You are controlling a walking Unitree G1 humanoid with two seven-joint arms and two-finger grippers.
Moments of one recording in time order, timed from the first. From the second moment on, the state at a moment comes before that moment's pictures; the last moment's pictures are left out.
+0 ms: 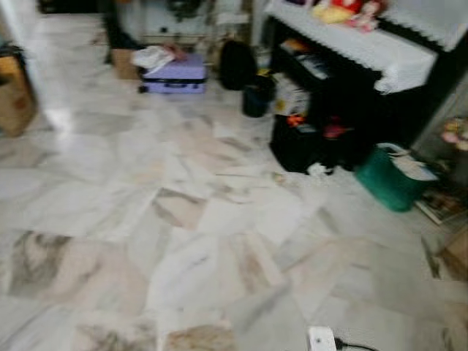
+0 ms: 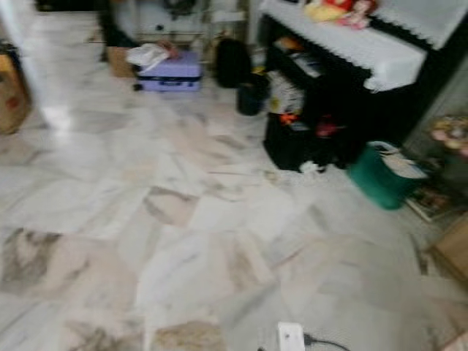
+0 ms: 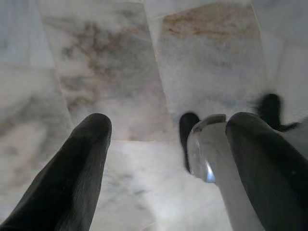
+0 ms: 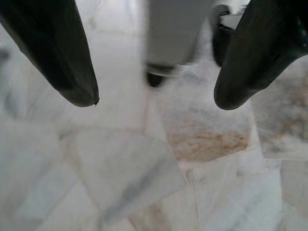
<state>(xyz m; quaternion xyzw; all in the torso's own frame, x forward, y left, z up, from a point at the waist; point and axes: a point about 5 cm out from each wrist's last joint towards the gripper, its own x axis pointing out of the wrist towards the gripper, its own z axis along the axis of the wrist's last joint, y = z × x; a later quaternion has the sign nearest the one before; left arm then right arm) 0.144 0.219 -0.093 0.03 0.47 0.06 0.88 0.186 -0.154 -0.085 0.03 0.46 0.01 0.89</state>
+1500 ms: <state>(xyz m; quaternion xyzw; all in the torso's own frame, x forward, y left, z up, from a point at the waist) 0.147 0.219 -0.092 0.03 0.47 0.05 0.88 0.186 -0.152 -0.086 0.03 0.46 0.02 0.89</state>
